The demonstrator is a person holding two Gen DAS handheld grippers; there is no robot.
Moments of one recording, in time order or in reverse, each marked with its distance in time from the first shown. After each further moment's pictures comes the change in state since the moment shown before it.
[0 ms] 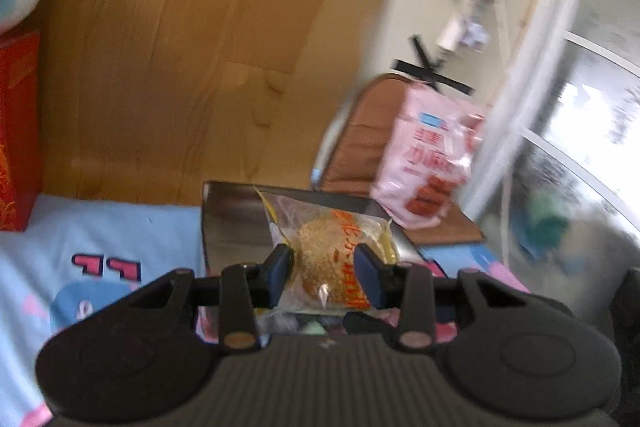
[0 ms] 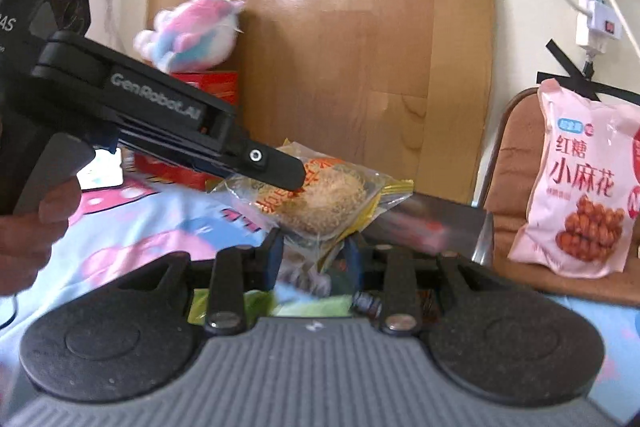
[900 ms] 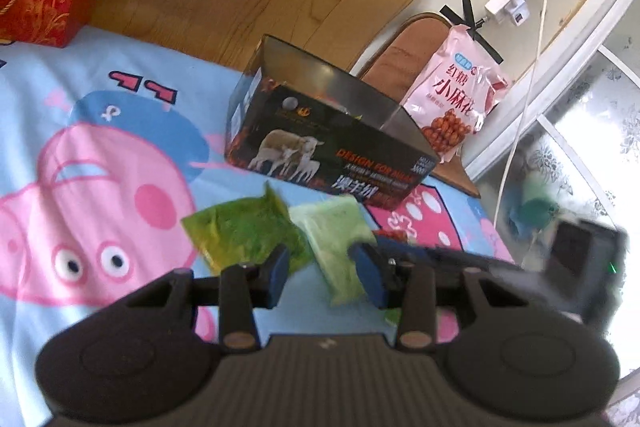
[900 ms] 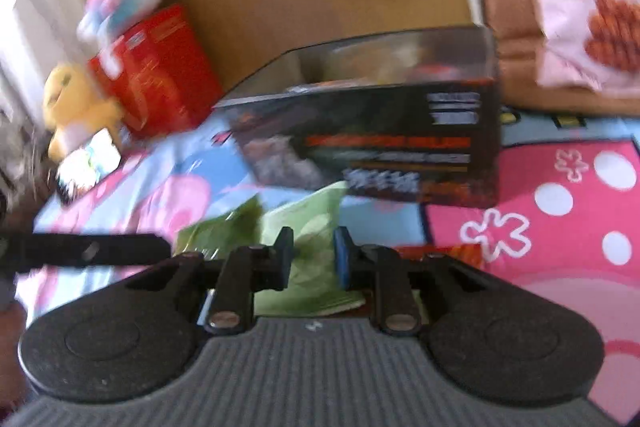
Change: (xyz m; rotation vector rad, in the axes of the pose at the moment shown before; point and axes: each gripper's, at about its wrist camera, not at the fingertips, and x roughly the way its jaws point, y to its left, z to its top) left arm -0.039 0.029 -0.095 -0.248 0.156 -0.043; right arm 0.024 -0.032 -0.042 0.309 0.309 0.137
